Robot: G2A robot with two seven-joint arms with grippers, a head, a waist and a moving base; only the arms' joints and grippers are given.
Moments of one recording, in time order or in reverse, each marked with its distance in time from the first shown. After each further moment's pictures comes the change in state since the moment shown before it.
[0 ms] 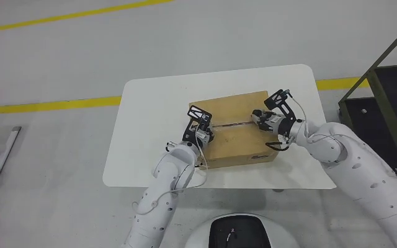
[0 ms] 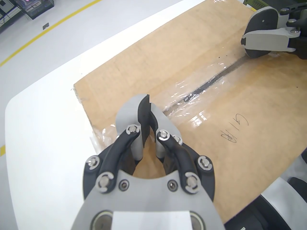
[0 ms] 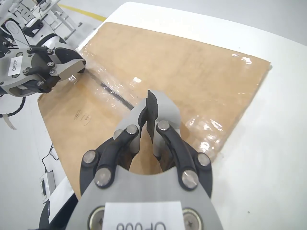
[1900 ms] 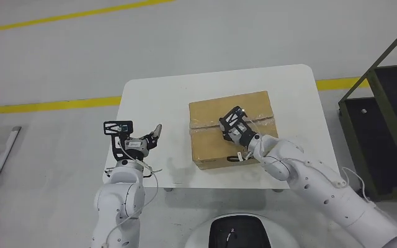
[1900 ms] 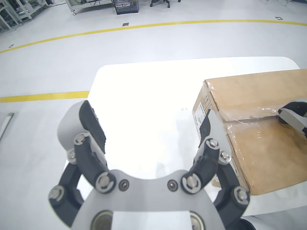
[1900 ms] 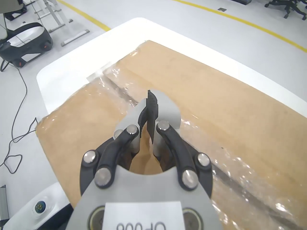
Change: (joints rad) left arm 0.322 0.047 -0.429 -0.388 -0.025 0.157 0.036; right arm 0.039 -0.137 -0.272 -0.042 -0.347 0.251 -0.226
